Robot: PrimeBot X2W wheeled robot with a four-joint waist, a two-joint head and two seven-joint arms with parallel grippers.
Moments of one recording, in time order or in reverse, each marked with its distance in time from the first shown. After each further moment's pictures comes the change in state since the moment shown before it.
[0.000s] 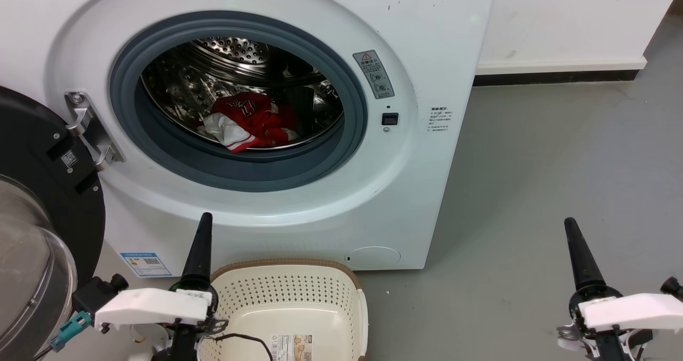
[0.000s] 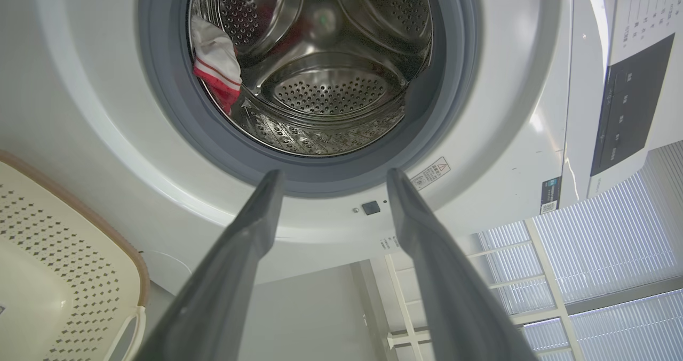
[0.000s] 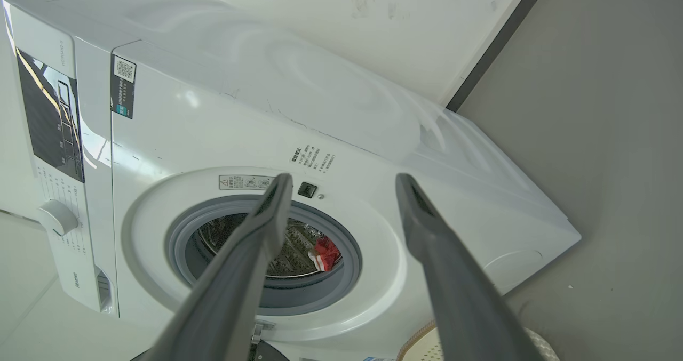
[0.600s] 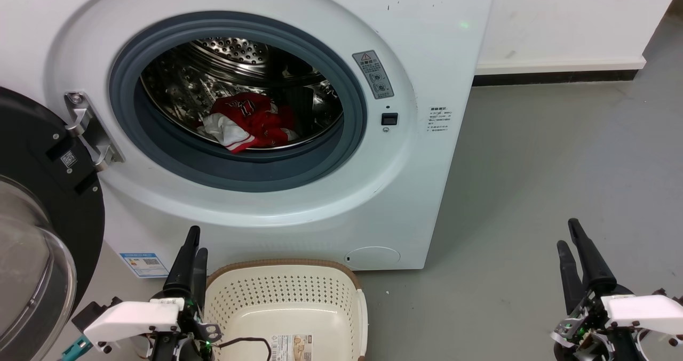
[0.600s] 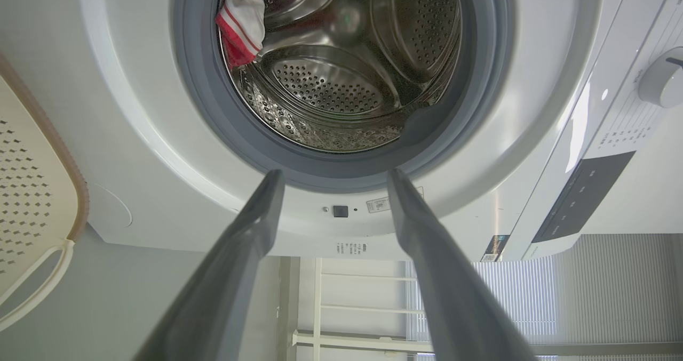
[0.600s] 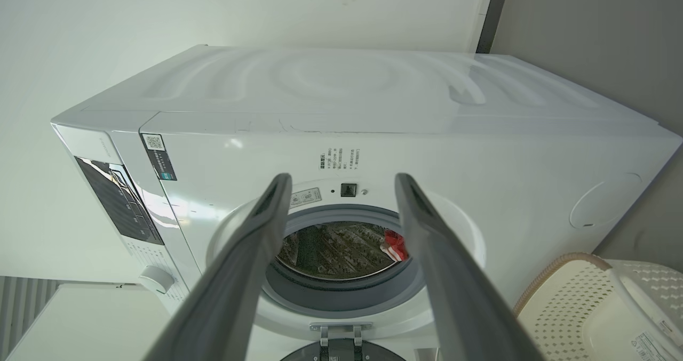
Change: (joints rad) left arm 0.007 0.000 0.038 0.063 -0.346 0.000 0.077; right arm -0.033 0.000 -0.014 0.069 0.383 0.000 0.077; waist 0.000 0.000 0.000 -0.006
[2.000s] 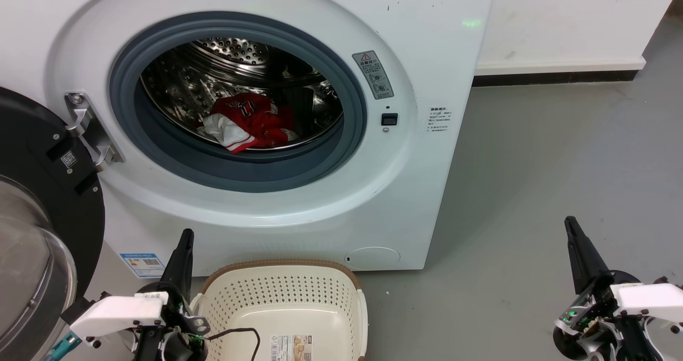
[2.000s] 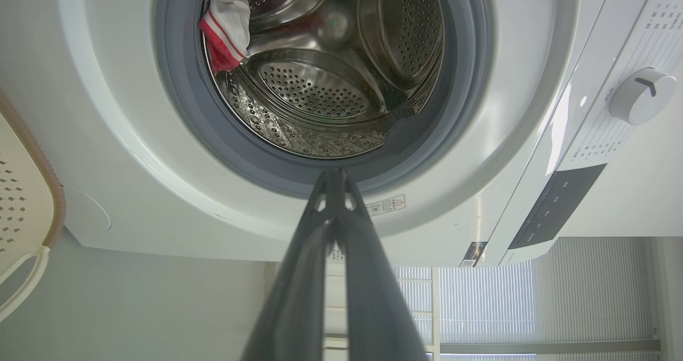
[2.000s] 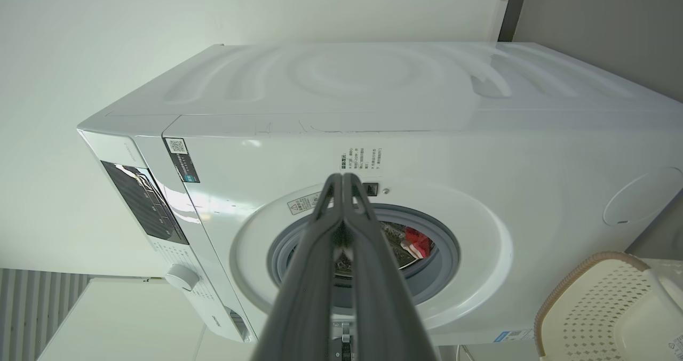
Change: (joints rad) left arm -0.021 0.002 0.050 -0.005 -0.027 0.000 0.050; right arm -0.034 -0.001 -0.025 0.002 0.039 0.000 0.049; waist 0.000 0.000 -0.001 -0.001
